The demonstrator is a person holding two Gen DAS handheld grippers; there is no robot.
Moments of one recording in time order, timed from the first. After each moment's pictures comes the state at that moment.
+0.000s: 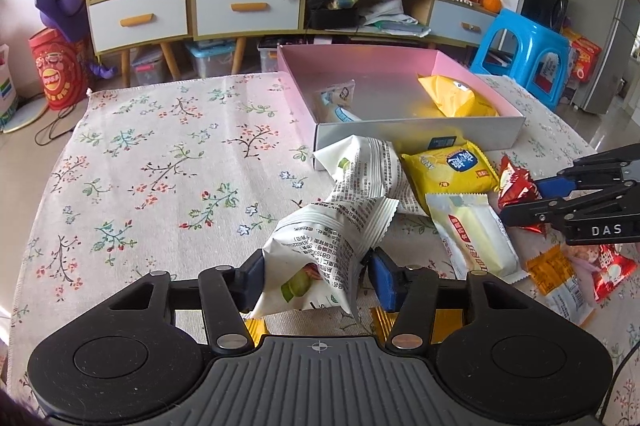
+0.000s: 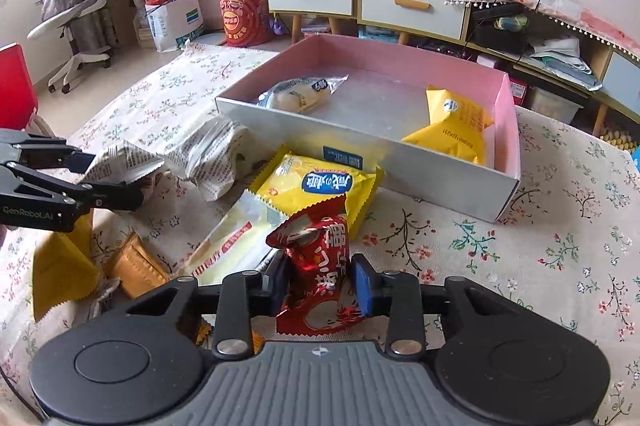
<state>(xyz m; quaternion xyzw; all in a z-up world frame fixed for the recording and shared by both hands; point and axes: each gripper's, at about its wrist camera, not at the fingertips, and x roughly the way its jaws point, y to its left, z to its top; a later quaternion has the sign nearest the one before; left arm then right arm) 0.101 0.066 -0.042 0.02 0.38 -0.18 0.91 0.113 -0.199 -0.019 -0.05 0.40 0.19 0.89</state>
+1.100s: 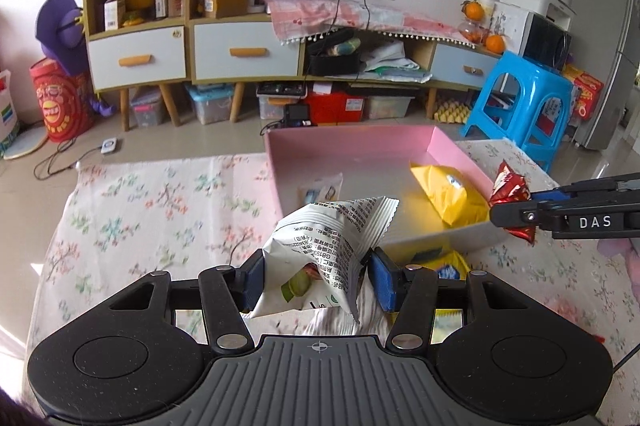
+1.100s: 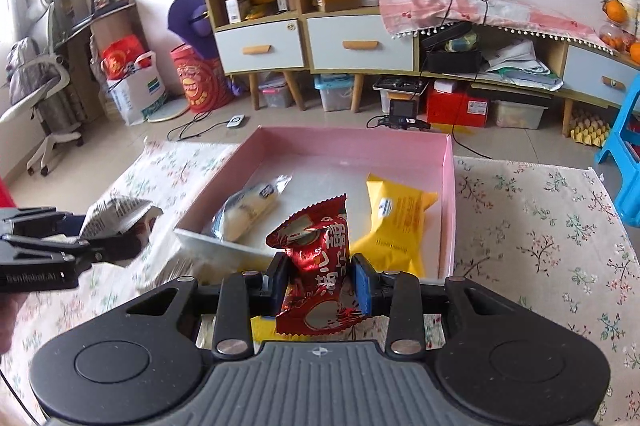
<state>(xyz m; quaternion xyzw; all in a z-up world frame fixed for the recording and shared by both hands) 0.150 0.031 0.013 0.01 0.33 -0.17 0.93 0.166 -0.227 0.028 0.04 0.36 0.13 0.92</state>
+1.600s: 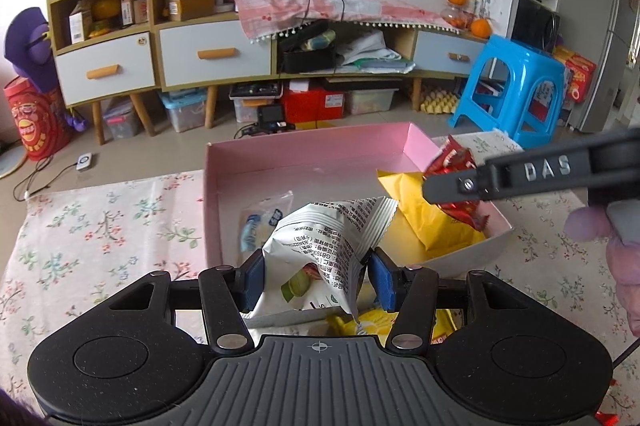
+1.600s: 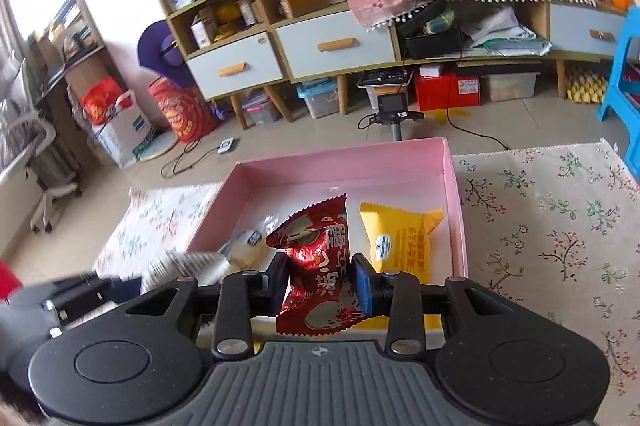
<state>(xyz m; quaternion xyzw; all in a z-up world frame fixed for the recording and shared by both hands) 0.184 -0.030 -0.006 0.04 0.34 -0.19 0.92 0.206 -0.236 0.022 0.13 0.37 0.11 0.91</state>
